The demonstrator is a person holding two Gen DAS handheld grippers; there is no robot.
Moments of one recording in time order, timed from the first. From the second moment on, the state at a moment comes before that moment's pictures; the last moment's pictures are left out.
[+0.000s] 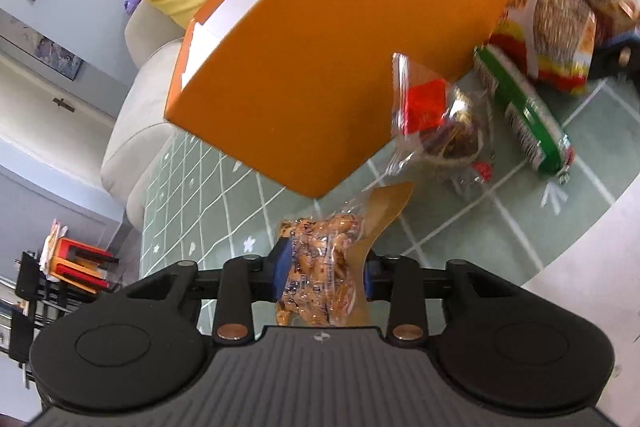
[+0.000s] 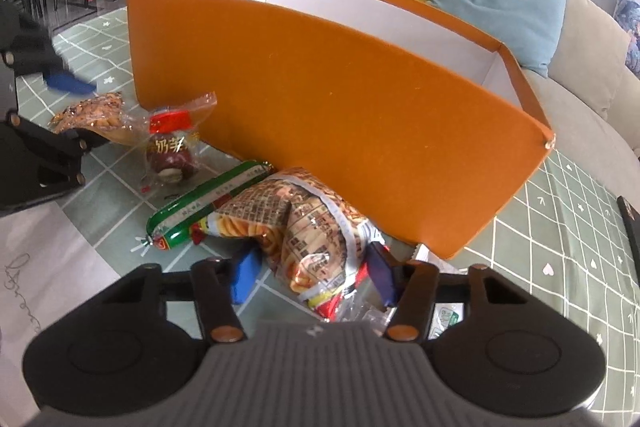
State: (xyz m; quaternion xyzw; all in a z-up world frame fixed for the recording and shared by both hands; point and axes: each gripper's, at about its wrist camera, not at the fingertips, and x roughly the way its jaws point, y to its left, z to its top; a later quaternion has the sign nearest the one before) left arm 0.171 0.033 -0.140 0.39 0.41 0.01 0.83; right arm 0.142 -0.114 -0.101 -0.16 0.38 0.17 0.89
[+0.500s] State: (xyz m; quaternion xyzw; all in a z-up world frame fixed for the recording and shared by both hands) left arm 0.155 0.074 -0.068 0.06 0.42 -0.03 0.91; right arm 0.132 -0.126 -0.087 -0.13 0.38 0.18 0.90
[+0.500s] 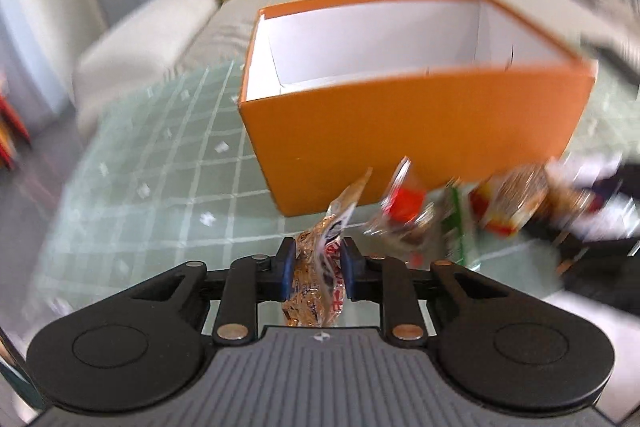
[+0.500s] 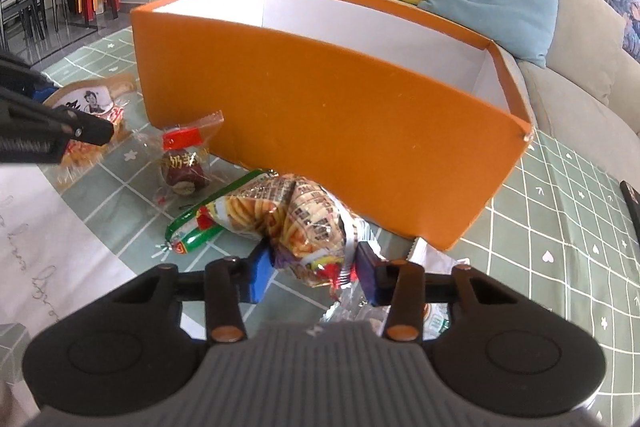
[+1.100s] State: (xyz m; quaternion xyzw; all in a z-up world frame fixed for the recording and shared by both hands) left arm 0.135 0.094 -0.072 -0.14 0.50 -0.05 0.85; right arm 0.107 -0.128 -0.073 -0.05 0.42 0.21 0.88
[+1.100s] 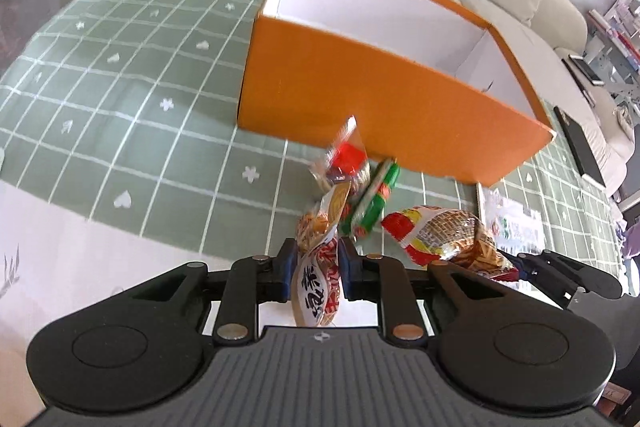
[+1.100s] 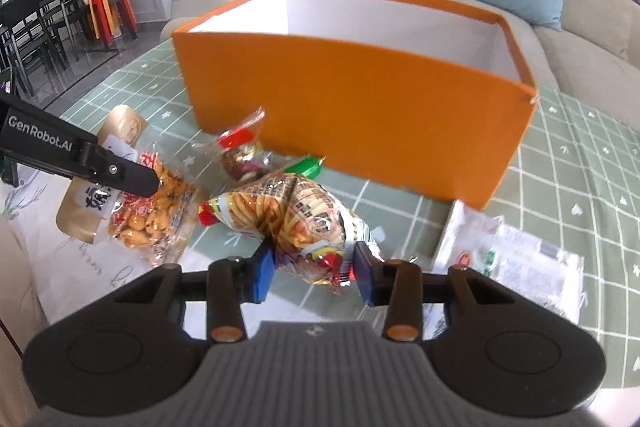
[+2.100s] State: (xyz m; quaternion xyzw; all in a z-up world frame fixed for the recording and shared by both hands) left arm 0.113 0.061 -0.052 -0.08 0.45 -0.05 0.89; right arm 0.096 -0.143 -0.051 -0.01 0.42 0.21 0.88
